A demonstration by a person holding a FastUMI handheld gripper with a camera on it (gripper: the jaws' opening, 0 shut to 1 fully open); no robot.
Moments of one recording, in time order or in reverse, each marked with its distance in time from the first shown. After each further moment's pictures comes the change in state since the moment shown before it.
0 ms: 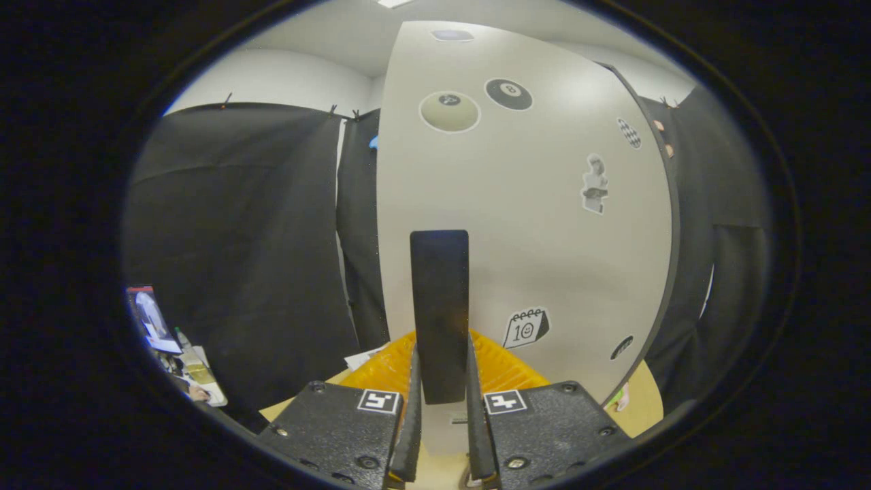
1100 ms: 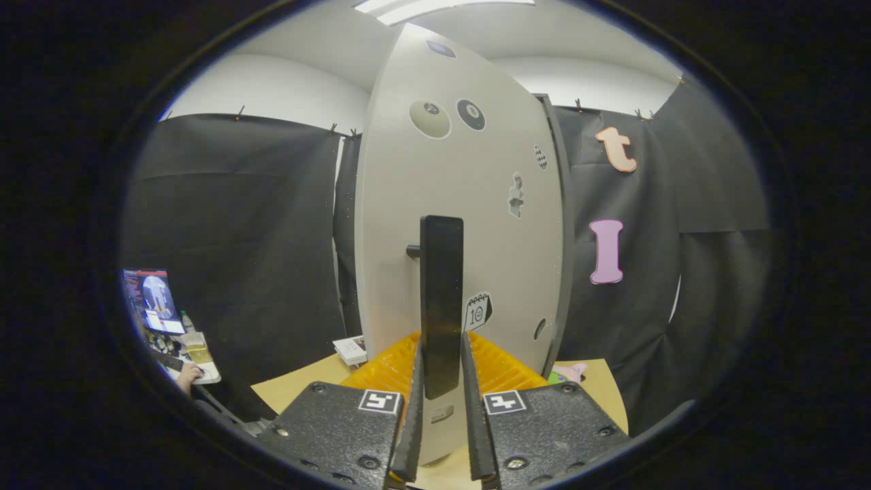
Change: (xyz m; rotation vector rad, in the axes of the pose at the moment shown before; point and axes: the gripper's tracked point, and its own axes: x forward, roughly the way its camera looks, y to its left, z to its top) arm -0.119 -0.078 -0.023 -0.013 -0.064 -0.042
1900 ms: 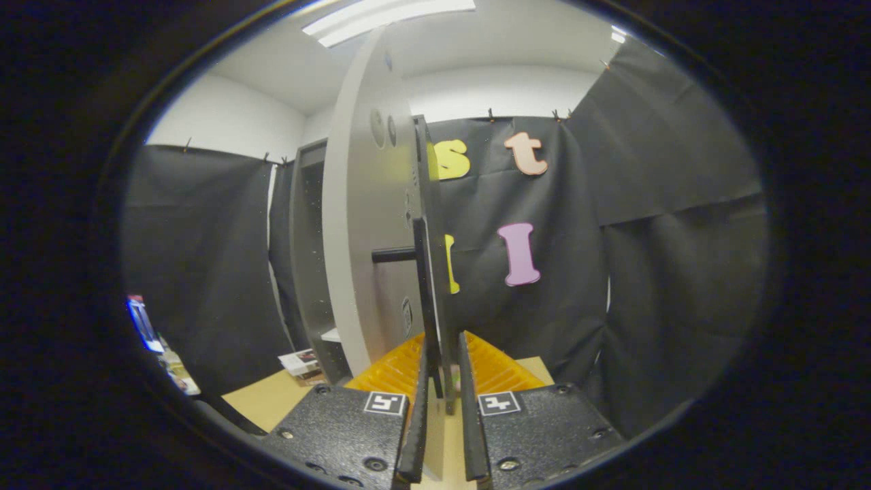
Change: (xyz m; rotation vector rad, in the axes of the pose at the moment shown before) arm -0.068 -0.139 -0.009 0.150 -0.103 -0.175
